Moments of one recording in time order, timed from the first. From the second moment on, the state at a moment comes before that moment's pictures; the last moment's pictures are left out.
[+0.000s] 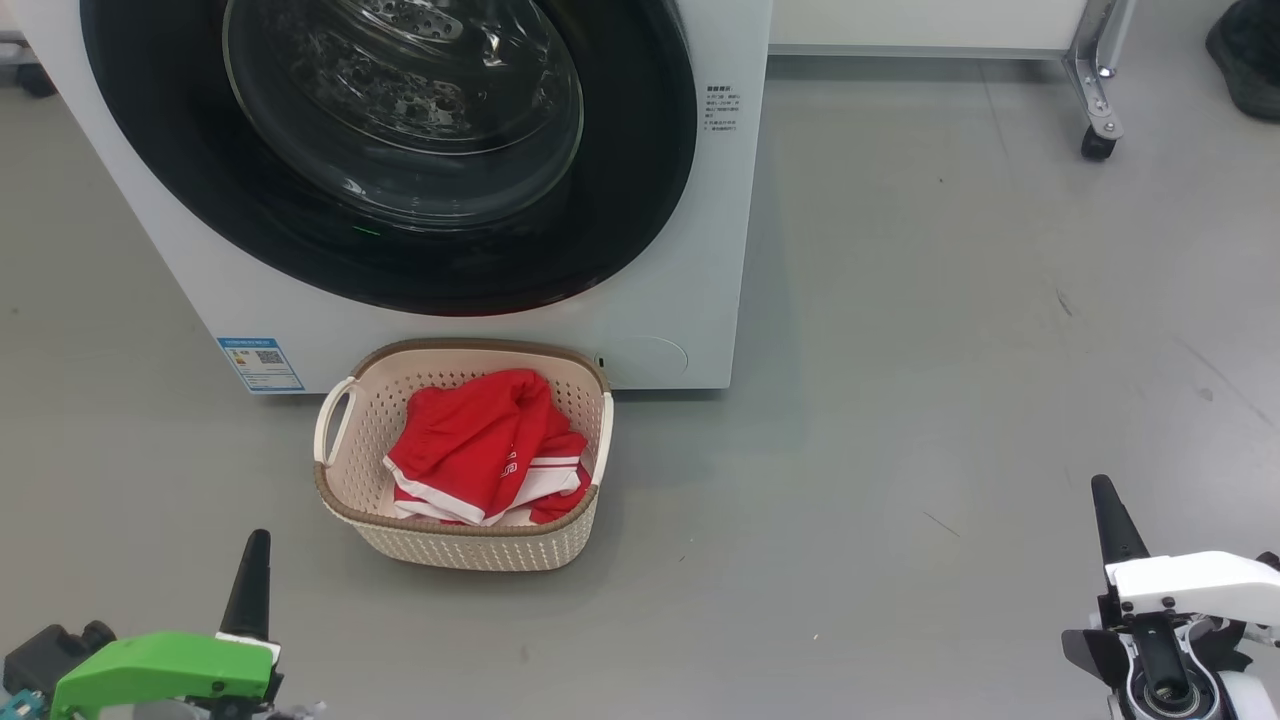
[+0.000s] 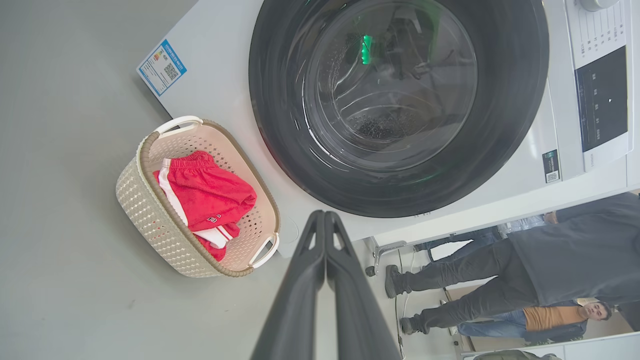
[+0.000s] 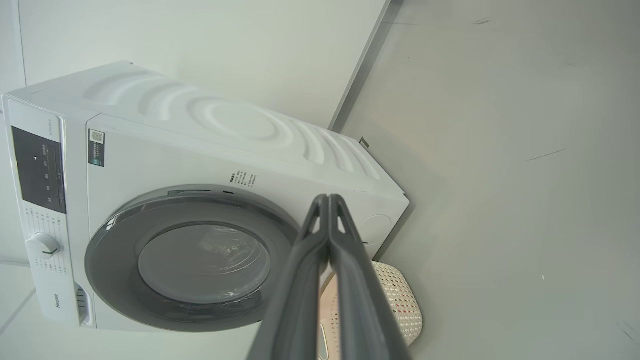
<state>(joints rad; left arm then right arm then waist) -0.03 0.08 -0.02 0.28 -1.36 -0.12 0.00 -0.04 -0.04 -0.10 0.28 1.29 0.10 0.03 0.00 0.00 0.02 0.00</state>
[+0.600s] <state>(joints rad) -0.04 0.07 0.01 0.28 -1.54 -0.12 0.04 -0.05 -0.04 -0.13 0.28 1.48 0.11 0.09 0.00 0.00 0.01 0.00</state>
